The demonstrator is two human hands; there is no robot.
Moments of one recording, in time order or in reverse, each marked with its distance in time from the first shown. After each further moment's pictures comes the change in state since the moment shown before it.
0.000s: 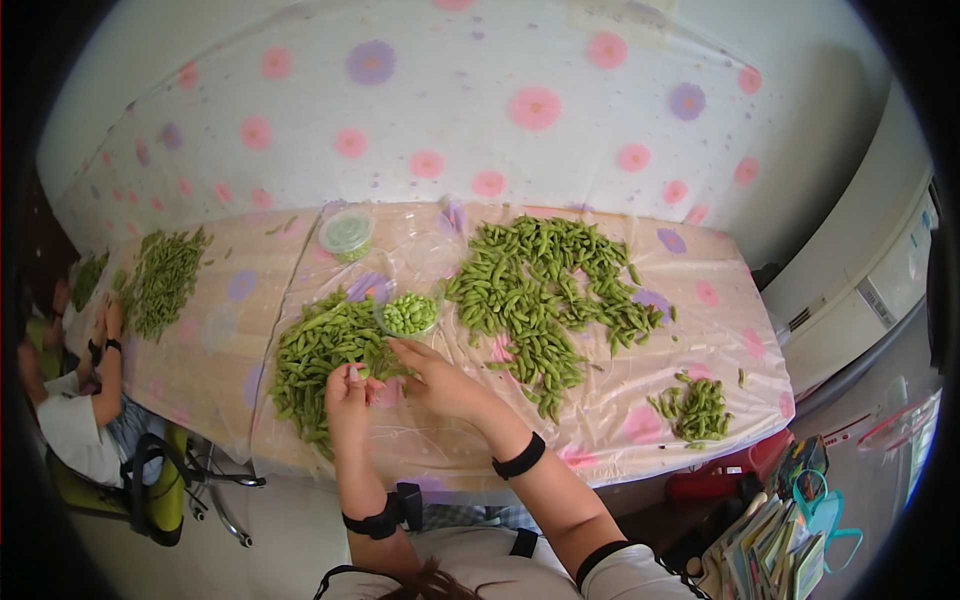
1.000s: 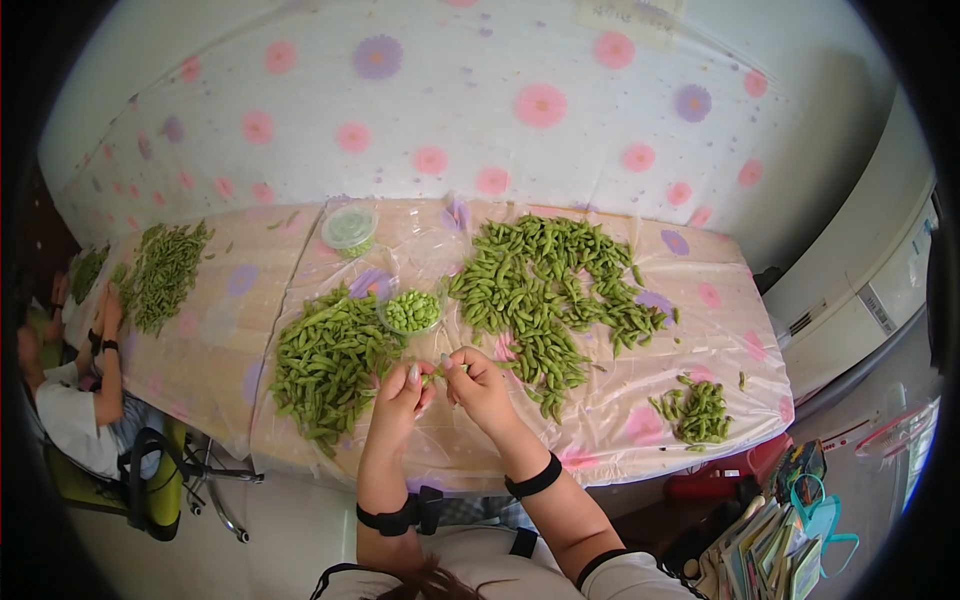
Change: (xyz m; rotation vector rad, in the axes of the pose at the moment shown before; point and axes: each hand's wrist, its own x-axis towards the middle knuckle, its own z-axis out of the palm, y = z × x) left_hand -0.024 0.019 0.043 -0.062 -0.442 -0.068; right_hand -0.030 -0.012 -0.020 0.661 0.242 0.454
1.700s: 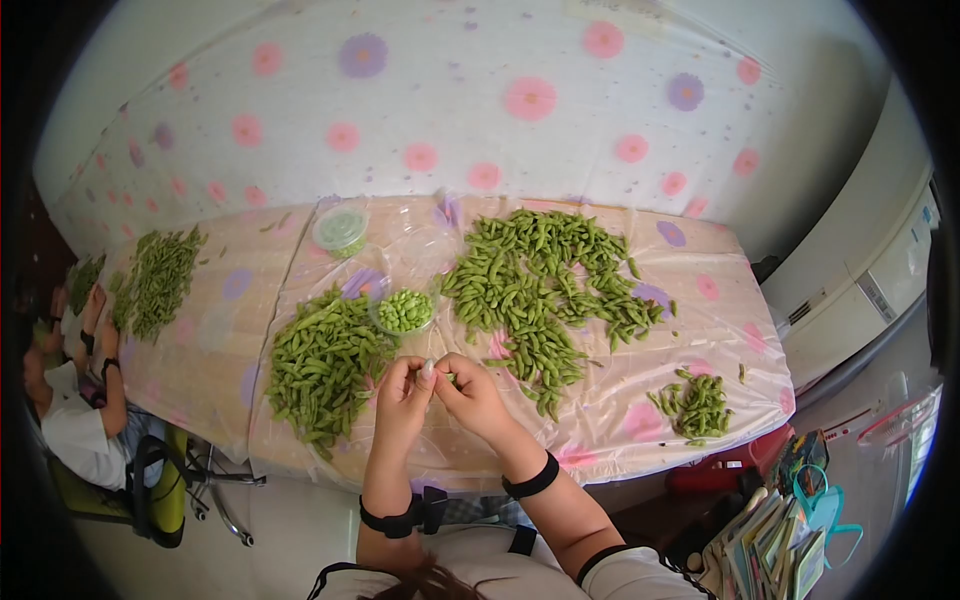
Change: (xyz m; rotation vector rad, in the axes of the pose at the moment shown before) left_hand 0.010 -0.008 0.016 0.181 0.121 0.190; right_hand -0.007 -0.010 -0.004 -0.340 -0.079 -0.077
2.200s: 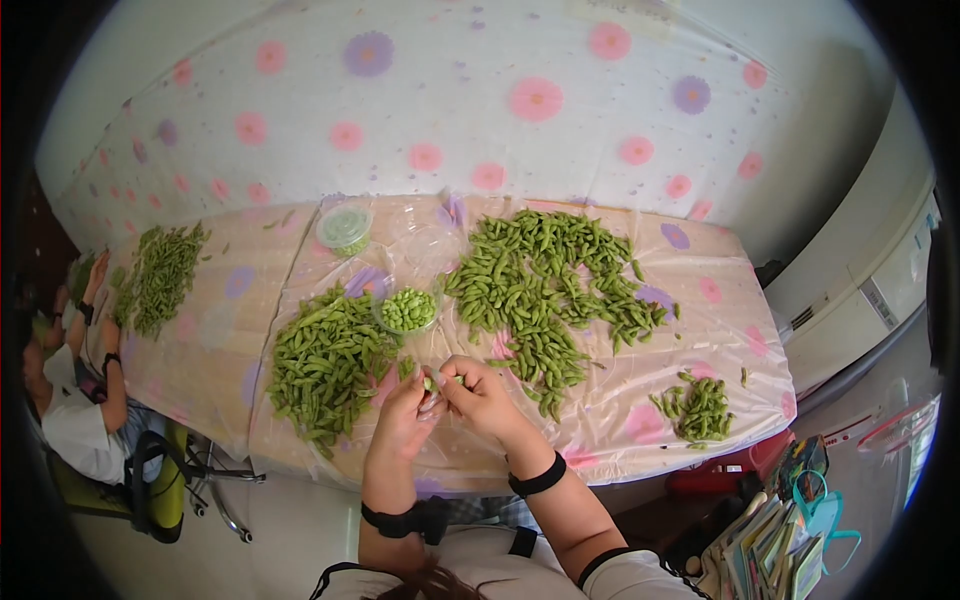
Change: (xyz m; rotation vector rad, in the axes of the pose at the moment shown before) left_hand -0.006 -0.016 -0.012 -1.012 -0.280 -0.342; right_hand -0.003 -0.022 -0.009 0.364 -0.149 0.120
